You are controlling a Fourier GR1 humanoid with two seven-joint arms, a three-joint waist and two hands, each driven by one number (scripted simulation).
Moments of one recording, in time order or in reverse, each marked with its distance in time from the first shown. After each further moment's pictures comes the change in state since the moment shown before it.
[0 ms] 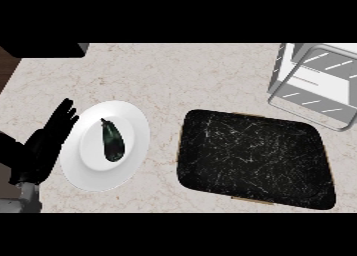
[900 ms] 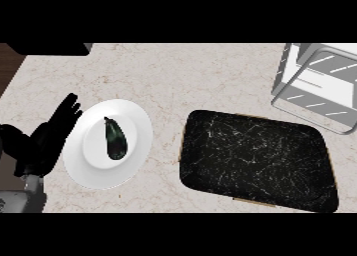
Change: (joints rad) left arm -0.046 -0.044 0.035 0.021 -0.054 -0.043 0.032; right arm -0.450 0.116 0.229 0.210 0.146 -0.010 0.182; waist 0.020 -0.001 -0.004
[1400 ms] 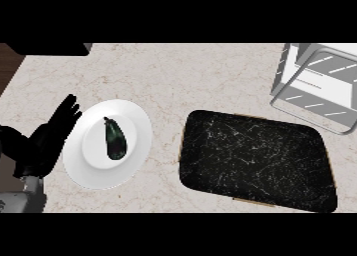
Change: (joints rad) left arm 0.009 -0.022 0.029 0.003 -0.020 -0.029 -0.004; right arm -0.101 0.057 0.040 0.119 0.083 -0.055 0.023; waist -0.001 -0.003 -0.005
